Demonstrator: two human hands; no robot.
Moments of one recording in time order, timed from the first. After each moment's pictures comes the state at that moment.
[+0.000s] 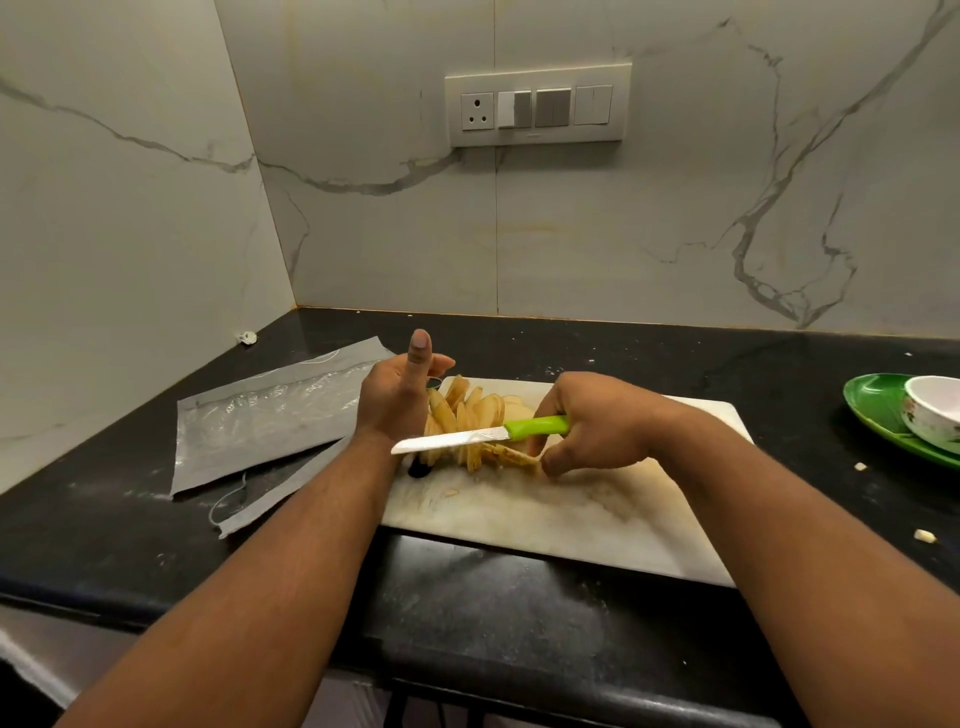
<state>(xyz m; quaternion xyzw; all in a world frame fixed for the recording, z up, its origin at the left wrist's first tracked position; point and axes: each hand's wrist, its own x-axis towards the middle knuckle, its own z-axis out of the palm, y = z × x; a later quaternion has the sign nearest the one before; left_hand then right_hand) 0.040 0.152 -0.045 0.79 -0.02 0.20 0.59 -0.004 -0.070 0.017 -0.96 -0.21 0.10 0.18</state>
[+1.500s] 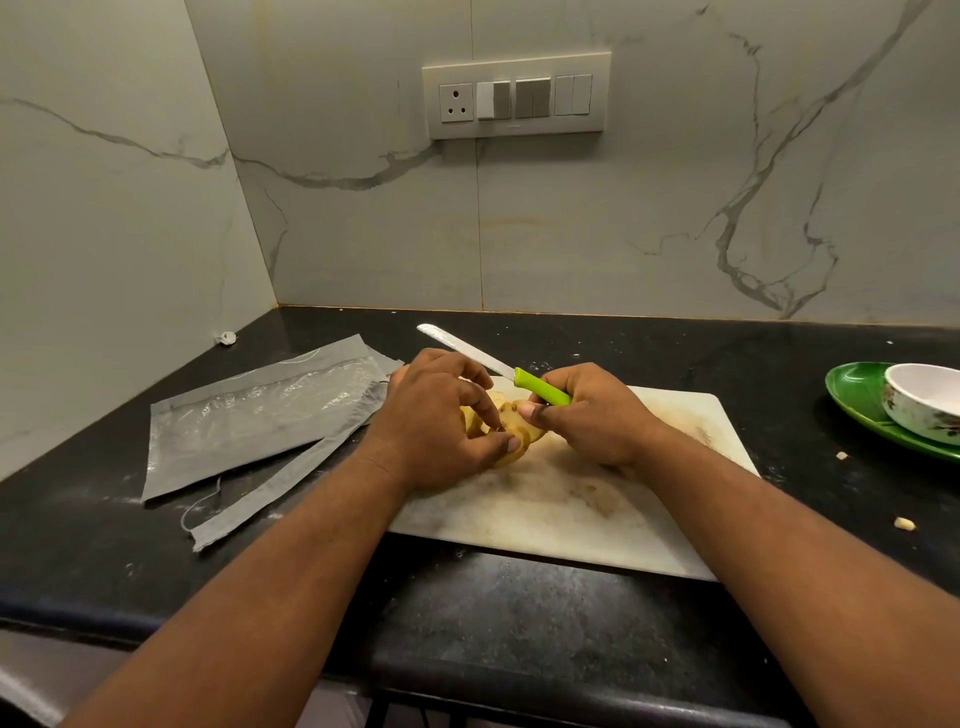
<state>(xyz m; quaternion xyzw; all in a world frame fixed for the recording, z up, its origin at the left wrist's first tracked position) 0.007 0.120 -0.030 0.93 -0.22 0.20 0.20 0.008 -0.083 -0.021 -0.89 -0.12 -0.02 0.44</state>
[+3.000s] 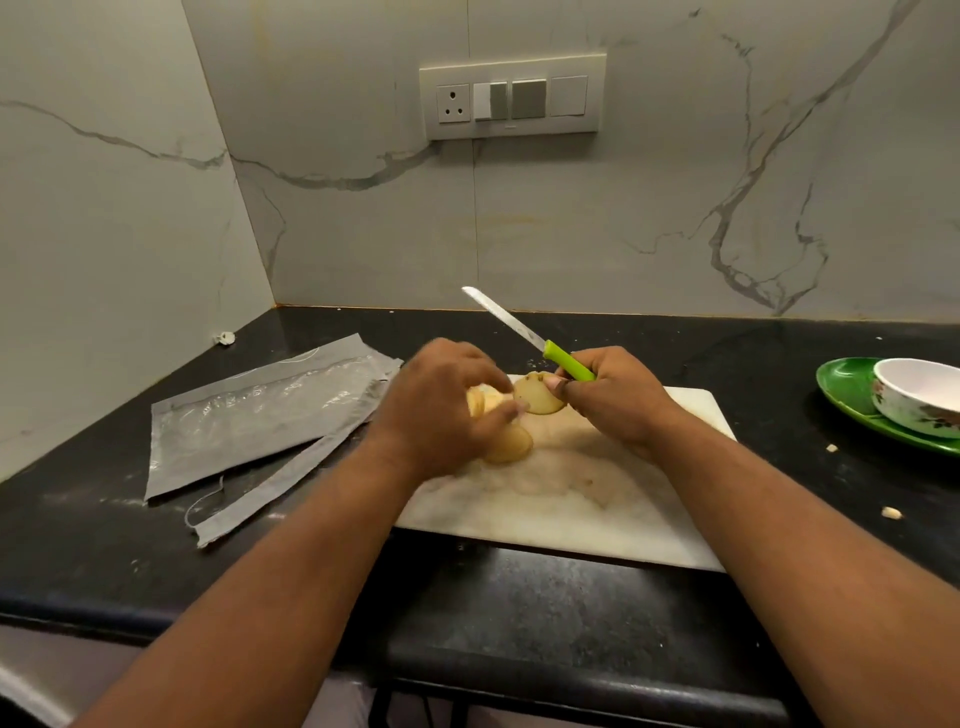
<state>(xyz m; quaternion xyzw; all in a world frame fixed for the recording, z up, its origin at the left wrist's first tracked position) -0.001 0.113 -0.021 0.89 -0.26 0.29 0.23 0.016 -0.103 -0.018 -0.88 -0.07 -0.07 0.47</state>
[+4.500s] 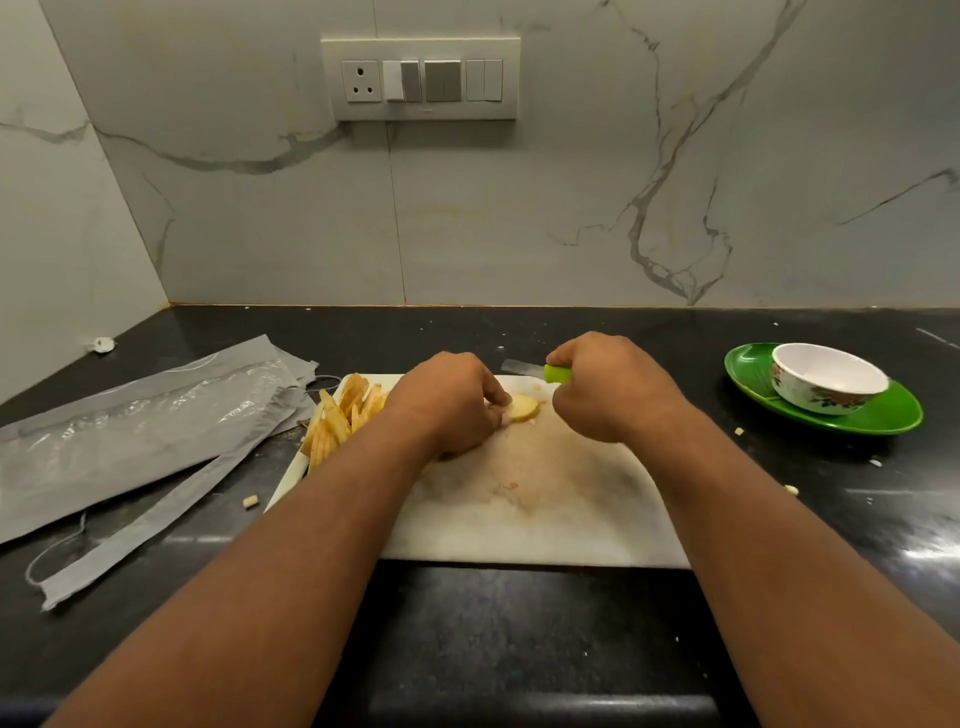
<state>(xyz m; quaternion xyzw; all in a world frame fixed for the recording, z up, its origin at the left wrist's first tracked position) 0.045 0.026 -0.015 0.97 -0.20 0.02 0.13 -0.014 -0.138 0.014 -0.98 0.05 -0.08 0.16</state>
